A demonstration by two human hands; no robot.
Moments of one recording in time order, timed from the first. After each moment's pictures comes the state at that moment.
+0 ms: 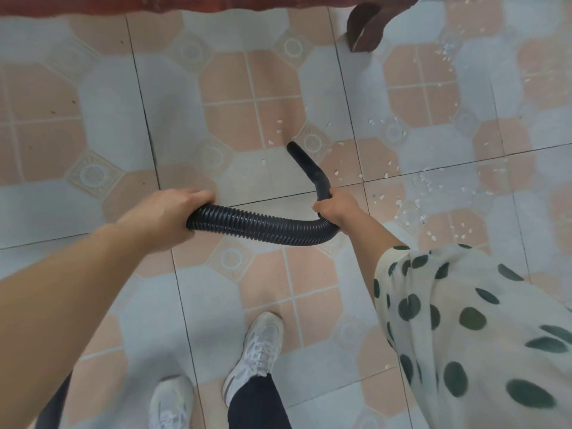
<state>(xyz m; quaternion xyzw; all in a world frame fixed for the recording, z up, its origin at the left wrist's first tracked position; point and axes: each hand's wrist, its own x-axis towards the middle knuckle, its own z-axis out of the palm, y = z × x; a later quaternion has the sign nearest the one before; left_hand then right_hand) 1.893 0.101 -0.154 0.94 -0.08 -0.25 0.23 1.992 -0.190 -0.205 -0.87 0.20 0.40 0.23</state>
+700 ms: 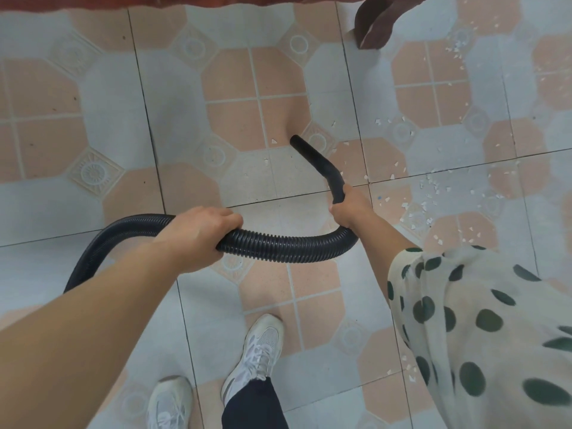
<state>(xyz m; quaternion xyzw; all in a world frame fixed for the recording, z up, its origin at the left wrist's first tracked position) 1.887 0.058 -0.171 0.93 -0.14 -0.25 0.21 2.004 -0.213 -0.220 -0.90 0.16 0.37 0.16</state>
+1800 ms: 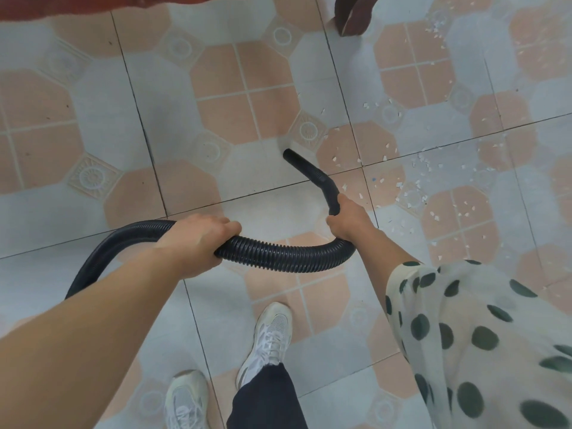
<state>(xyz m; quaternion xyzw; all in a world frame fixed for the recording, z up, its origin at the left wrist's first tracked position) 1.855 0.057 -0.154 0.93 -0.18 -0.31 0.13 1.935 -0.221 -0.209 -0.90 0.14 0.39 0.11</state>
